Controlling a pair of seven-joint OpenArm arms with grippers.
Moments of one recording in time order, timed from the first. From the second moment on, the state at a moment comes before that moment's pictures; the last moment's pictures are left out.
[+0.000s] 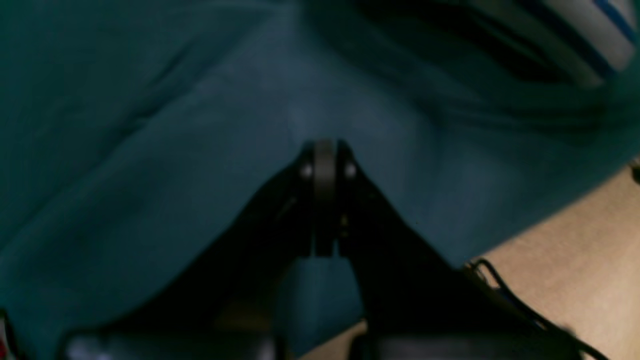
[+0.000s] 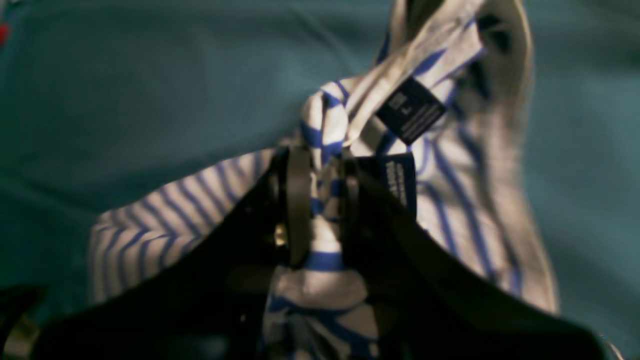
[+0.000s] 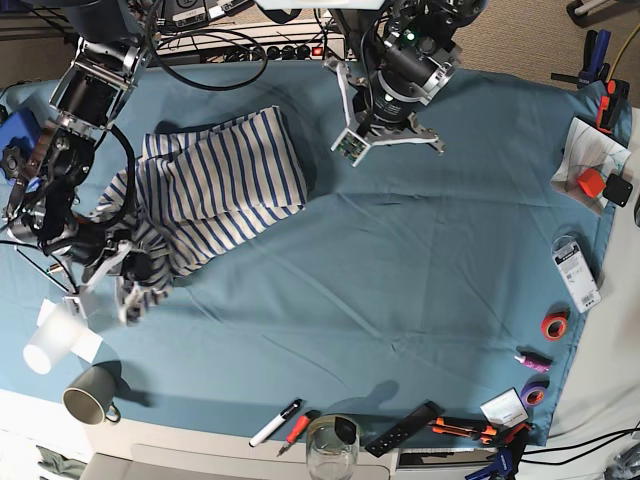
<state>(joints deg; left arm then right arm) 19.5 -6.1 31.2 119.2 12.2 -4.8 58.3 14.9 20.8 26.0 87.1 45.3 31.2 -78.5</state>
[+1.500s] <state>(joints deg) 21.6 -6.1 17.3 119.2 23.3 6.8 64.5 -1.1 30.3 4.8 99.1 80.9 39.8 -78.7</state>
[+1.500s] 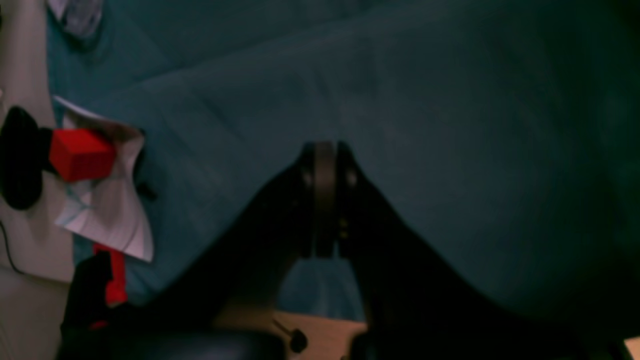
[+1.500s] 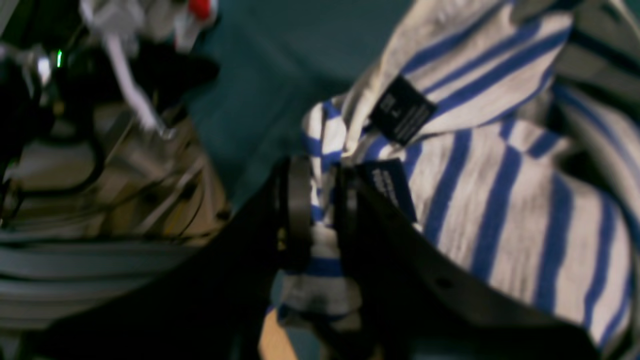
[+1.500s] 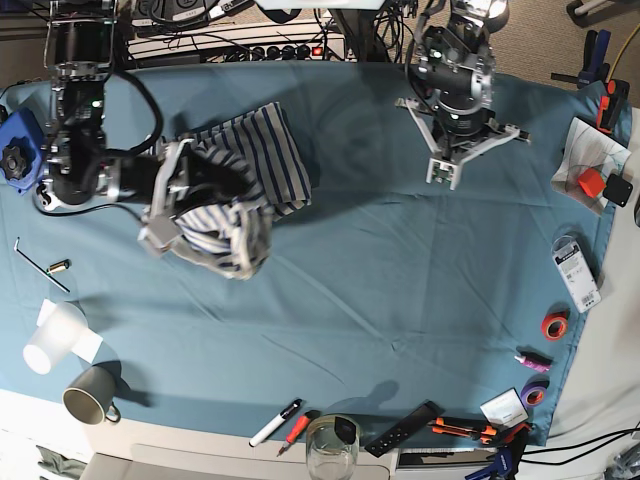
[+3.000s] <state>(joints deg) 21.7 -6.0 14.5 119.2 33.4 14.3 64.3 -1.1 34.0 -12.4 99.5 80.7 39.8 -78.2</state>
